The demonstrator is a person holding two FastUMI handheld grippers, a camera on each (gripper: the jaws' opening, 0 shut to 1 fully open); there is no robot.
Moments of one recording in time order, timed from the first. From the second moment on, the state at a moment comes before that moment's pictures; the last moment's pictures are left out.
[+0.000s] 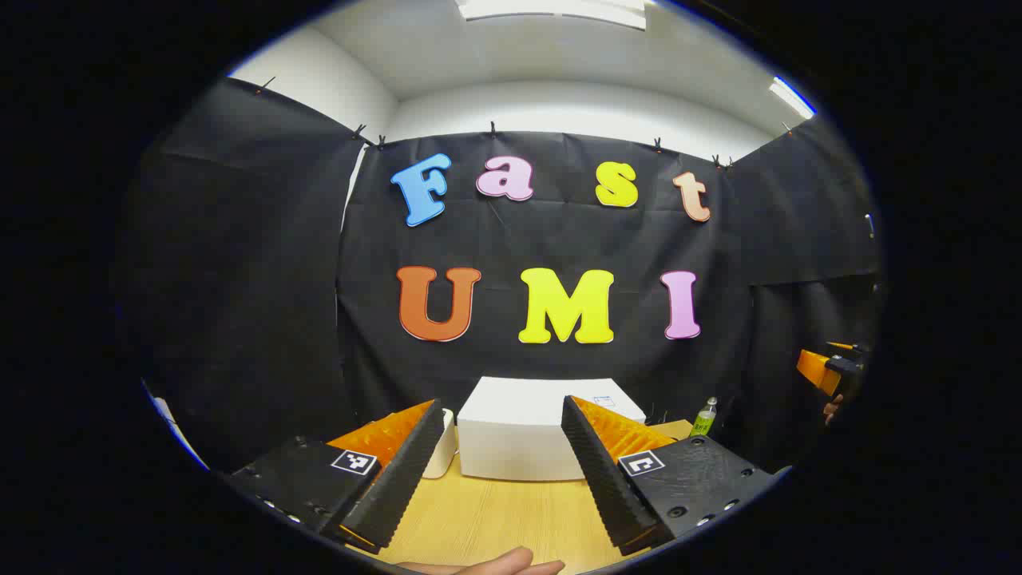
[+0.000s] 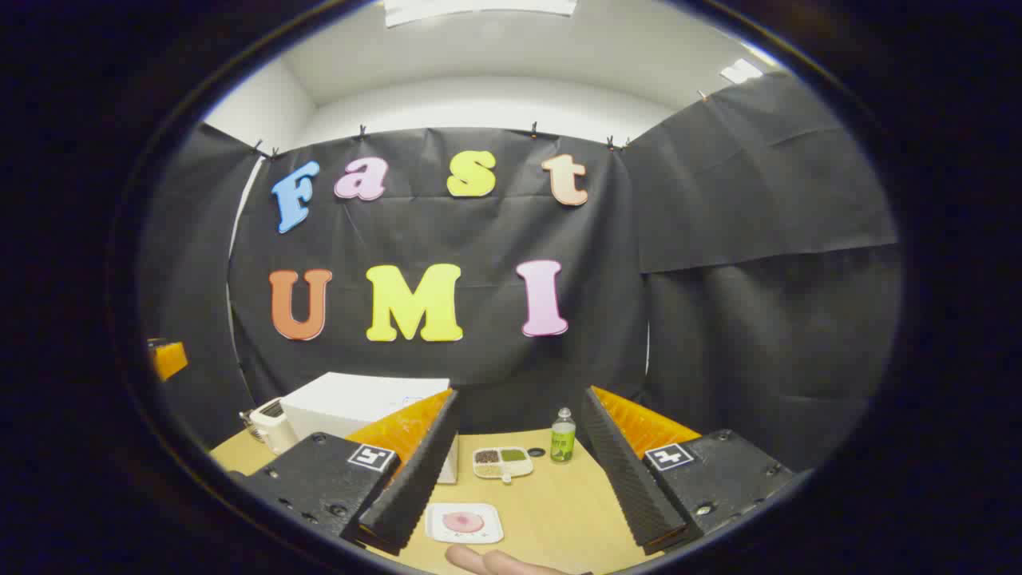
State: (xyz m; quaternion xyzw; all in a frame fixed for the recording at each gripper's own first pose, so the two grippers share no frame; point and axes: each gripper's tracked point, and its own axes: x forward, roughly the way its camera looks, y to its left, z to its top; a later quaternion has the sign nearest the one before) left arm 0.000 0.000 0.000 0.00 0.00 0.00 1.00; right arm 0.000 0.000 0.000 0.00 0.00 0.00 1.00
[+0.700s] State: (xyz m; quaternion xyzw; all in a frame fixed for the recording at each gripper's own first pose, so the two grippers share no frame) left arm -0.015 -0.020 0.011 0.00 -0.02 -0.02 1.00; right arm -0.012 -0.016 0.015 0.00 -0.02 0.00 1.00
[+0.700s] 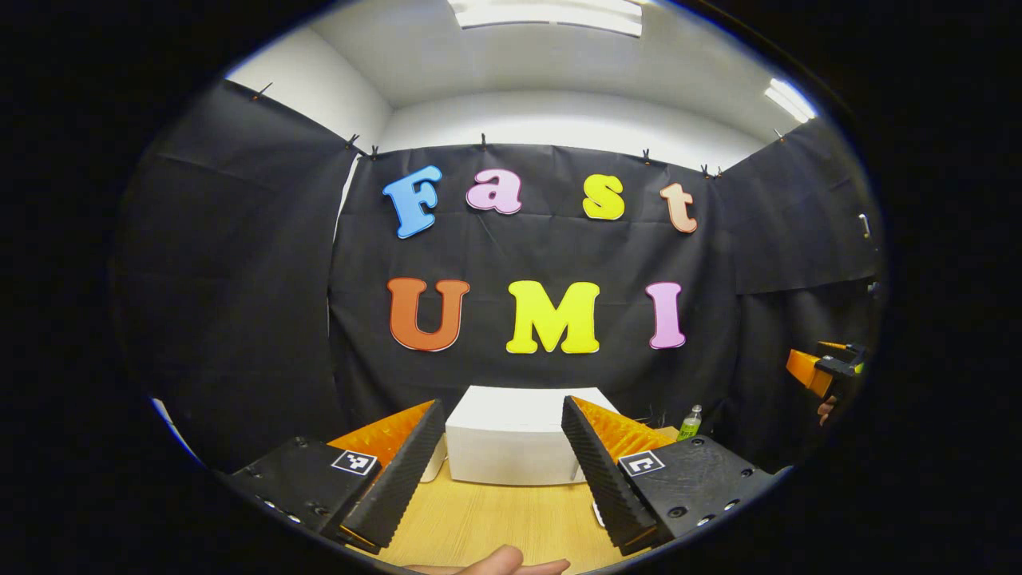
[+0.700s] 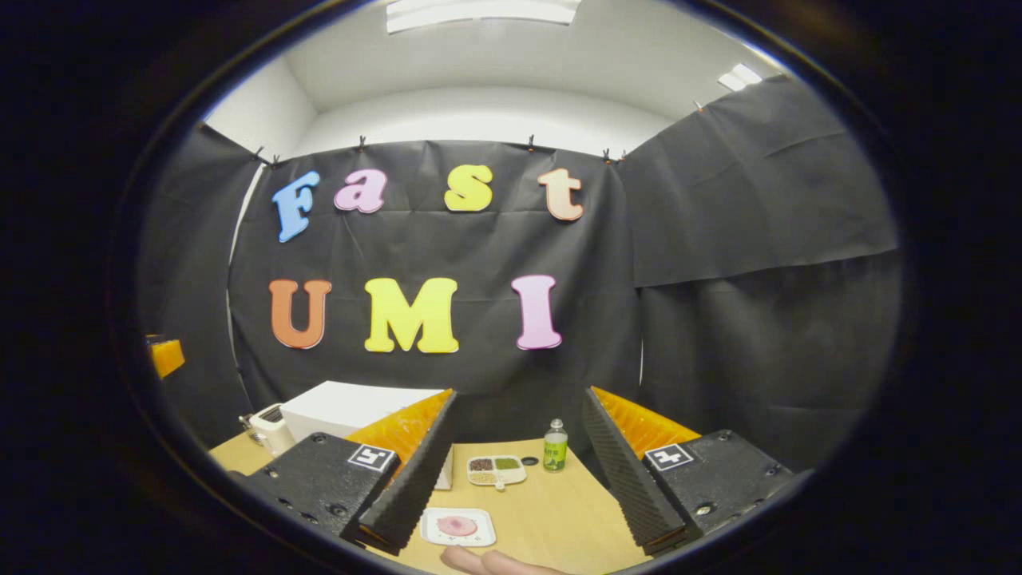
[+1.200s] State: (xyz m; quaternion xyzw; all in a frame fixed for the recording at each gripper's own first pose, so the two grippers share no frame) left arm 0.054 -0.048 -0.027 -0.01 -0.01 0.00 1.00; right arm -0.016 -0.010 0.004 0.03 -0.01 0.04 1.00
